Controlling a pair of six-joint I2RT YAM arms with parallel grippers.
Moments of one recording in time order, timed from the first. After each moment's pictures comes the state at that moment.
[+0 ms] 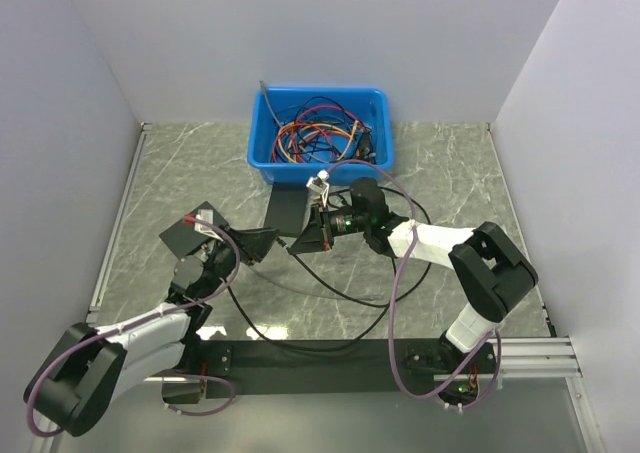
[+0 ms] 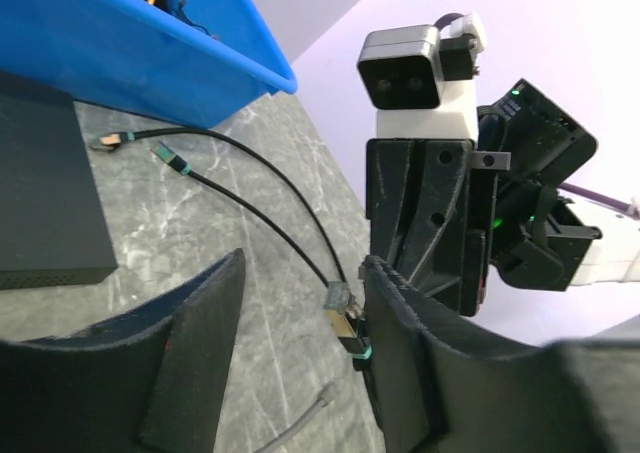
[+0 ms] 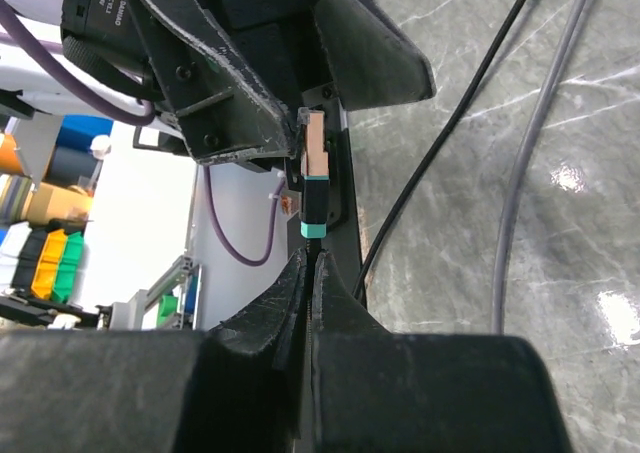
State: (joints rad) left arm -0.48 0.95 0.05 1.08 0.17 -0.90; right arm 0.67 1.64 0.84 0.55 -0.99 0.71
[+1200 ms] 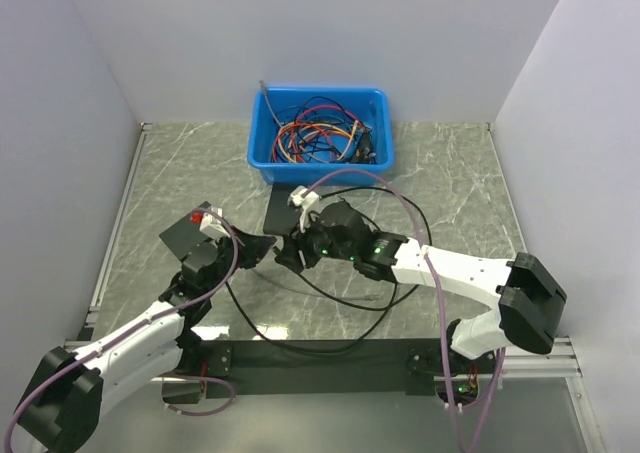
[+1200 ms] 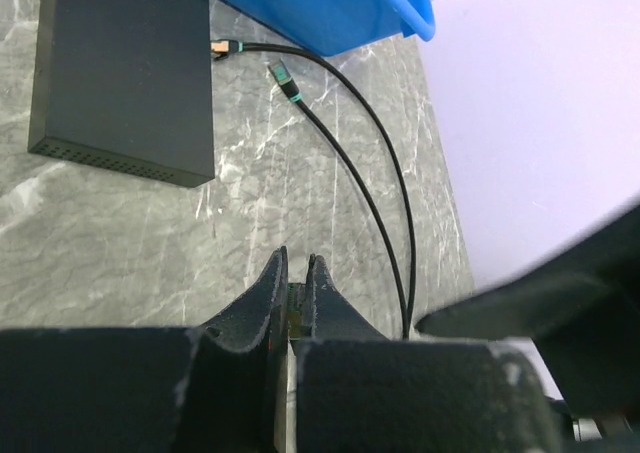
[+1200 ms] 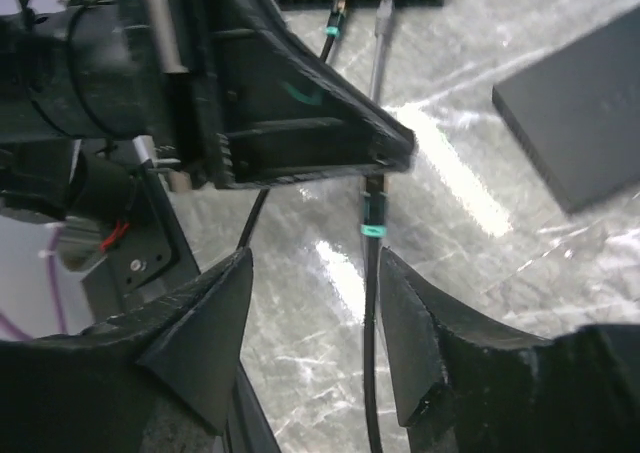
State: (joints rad) left arm -0.54 0.81 0.17 0.49 0.02 -0.94; right arm 0.98 1.41 0.92 0.06 -0.18 0.31
